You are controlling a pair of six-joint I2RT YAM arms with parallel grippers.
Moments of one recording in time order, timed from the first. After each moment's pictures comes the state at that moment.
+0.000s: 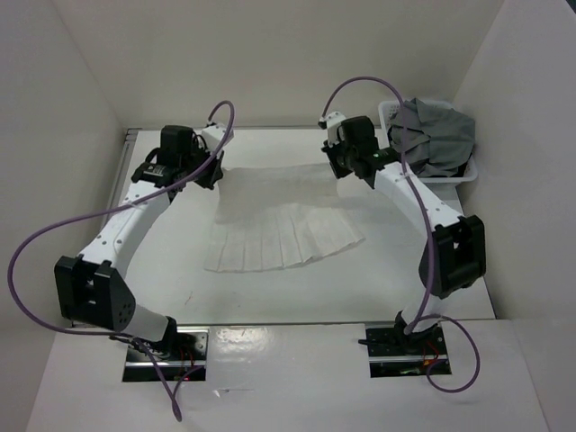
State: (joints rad) left arm -0.19 1.48 1.34 -0.51 0.24 0.26; right arm 0.36 1.71 1.47 -0.43 0.00 -0.20
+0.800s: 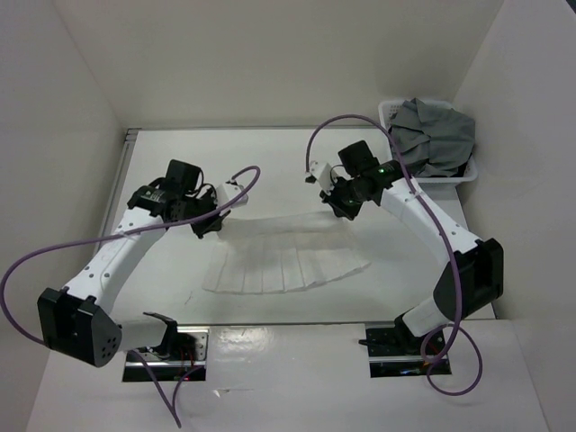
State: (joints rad) left arm -0.27 1.27 1.14 -0.89 0.37 0.71; right arm 0.44 1.50 1.35 -0.89 -0.22 -0.60
